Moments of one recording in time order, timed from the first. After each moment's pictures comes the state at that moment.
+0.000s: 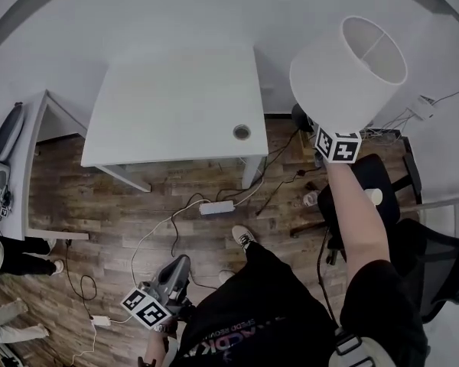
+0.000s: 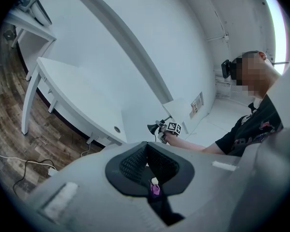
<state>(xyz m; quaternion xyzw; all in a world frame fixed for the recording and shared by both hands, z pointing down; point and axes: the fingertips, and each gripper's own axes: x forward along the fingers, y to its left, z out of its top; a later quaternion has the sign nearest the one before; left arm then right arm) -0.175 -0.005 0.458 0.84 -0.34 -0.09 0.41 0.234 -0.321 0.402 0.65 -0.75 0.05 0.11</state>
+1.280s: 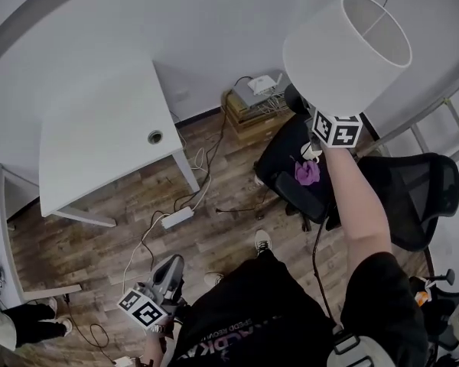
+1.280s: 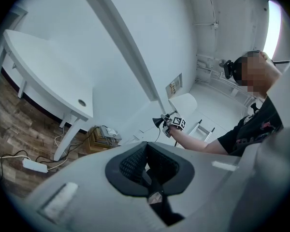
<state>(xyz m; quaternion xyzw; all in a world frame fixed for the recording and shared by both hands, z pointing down) -0.037 0.061 0.449 0.90 -0.19 -0.03 0.40 0.458 -0.105 0.308 0.77 -0.64 0.00 0.07</state>
